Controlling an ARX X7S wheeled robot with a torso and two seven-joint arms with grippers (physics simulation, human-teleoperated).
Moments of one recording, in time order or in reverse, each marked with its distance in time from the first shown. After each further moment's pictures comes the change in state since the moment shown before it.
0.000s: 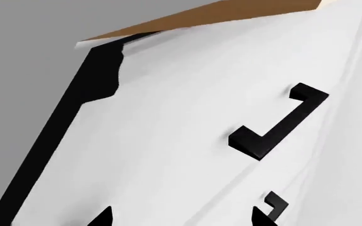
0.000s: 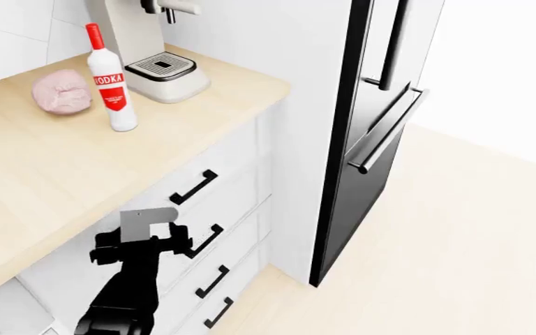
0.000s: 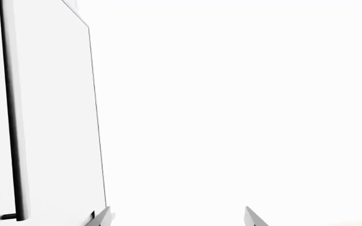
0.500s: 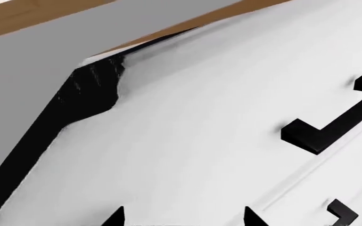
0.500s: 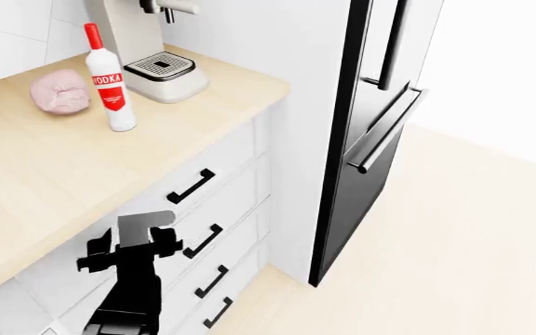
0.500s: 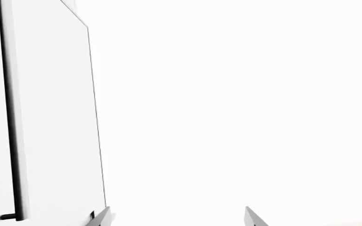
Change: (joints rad) left arm 0.017 0.053 -0.312 -0.044 0.373 -0.015 -0.164; right arm -0.007 -0.022 0.010 -0.003 -0.009 0.002 -0.014
